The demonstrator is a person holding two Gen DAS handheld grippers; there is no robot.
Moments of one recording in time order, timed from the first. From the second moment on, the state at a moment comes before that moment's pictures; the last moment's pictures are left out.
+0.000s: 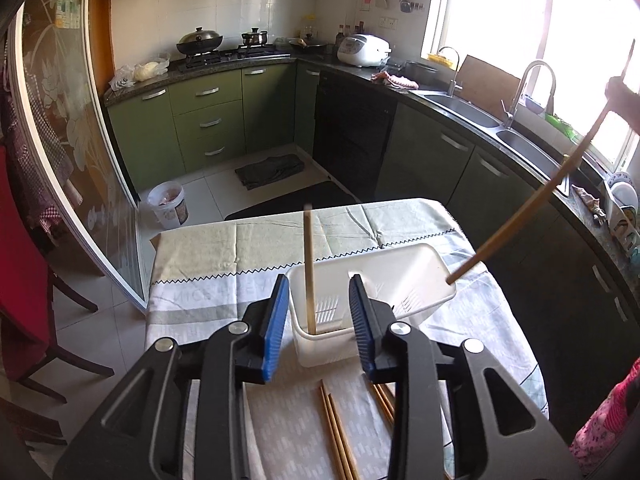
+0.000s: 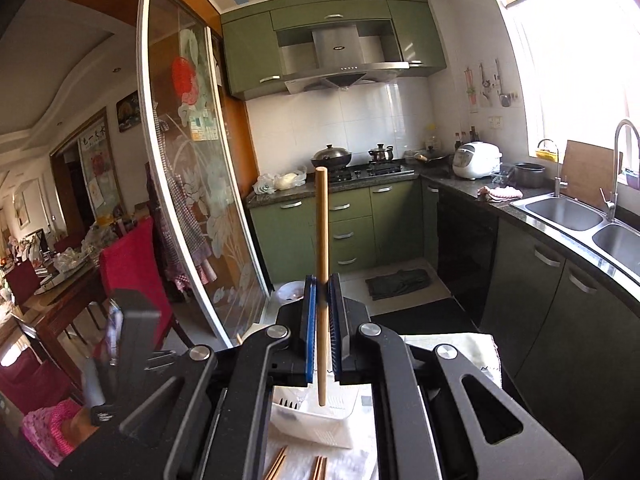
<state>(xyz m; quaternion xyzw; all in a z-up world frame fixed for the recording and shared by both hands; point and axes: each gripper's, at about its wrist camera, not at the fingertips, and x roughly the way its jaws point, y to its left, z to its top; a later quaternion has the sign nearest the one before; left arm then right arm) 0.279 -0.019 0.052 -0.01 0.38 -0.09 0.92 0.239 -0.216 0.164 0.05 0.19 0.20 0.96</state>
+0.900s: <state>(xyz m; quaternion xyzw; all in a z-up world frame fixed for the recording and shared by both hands) 0.223 -0.007 -0.009 0.01 0.48 -0.11 0.87 0.250 -0.215 0.070 0.05 0.28 0.20 0.94</state>
